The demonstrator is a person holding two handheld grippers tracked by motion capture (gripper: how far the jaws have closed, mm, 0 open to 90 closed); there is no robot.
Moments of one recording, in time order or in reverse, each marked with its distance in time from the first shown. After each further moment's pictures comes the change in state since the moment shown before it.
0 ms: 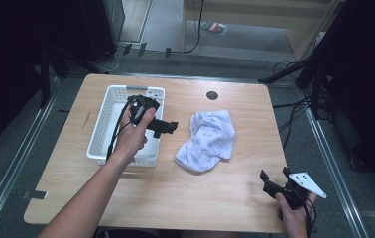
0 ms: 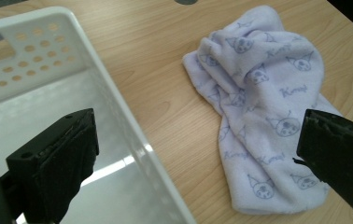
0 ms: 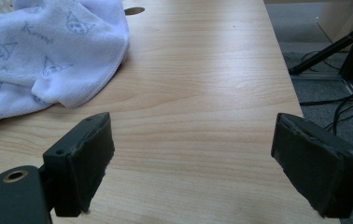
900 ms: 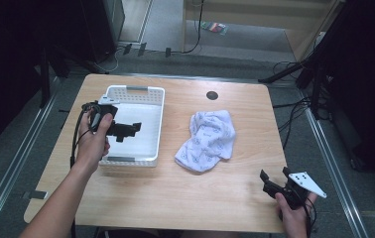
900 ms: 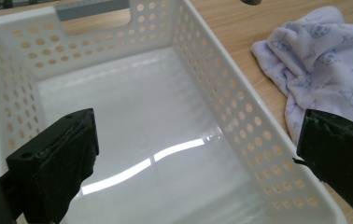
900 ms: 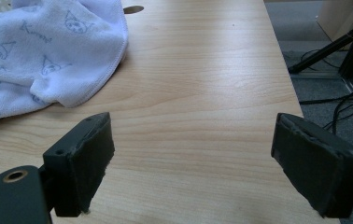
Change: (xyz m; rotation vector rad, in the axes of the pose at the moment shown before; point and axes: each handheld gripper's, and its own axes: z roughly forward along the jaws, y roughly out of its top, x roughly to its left) left arm 0.069 -0.053 -0.054 -0.080 0.102 -0.083; right arm 0.000 0.000 0.000 0.006 -0.002 0.001
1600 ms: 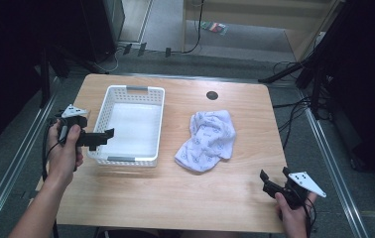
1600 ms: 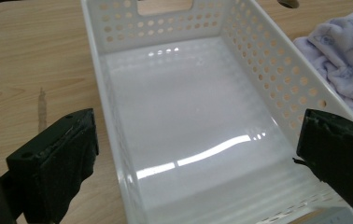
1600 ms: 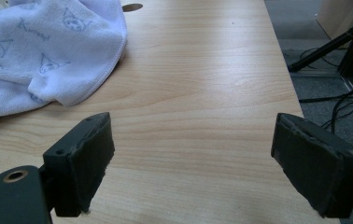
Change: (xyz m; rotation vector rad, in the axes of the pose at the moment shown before) left arm 0.047 -0.043 -0.036 -0.064 0.063 -0.067; right arm 0.000 0.000 0.001 0.009 -0.005 0.002
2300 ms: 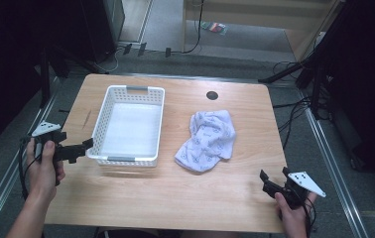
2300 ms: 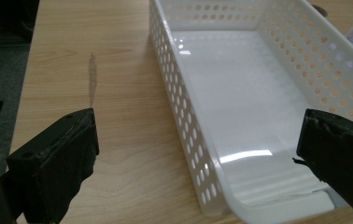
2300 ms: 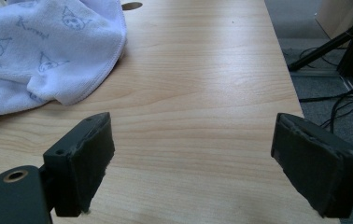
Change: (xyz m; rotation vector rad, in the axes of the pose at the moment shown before) left arm 0.046 -0.052 -0.023 -0.069 0.035 -0.096; right arm 0.001 0.000 0.000 0.005 -0.002 -0.002
